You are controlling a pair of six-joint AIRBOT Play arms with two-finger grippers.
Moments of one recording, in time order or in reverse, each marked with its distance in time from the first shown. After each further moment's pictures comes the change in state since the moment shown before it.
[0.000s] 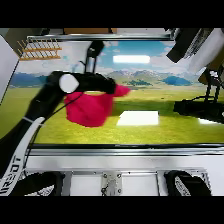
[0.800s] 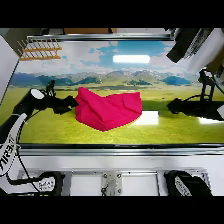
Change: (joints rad) left arm 0.620 -0.091 -0.447 -0.235 -0.109 -0.058; right arm 0.000 -0.076 0.000 0.044 -0.005 0.000
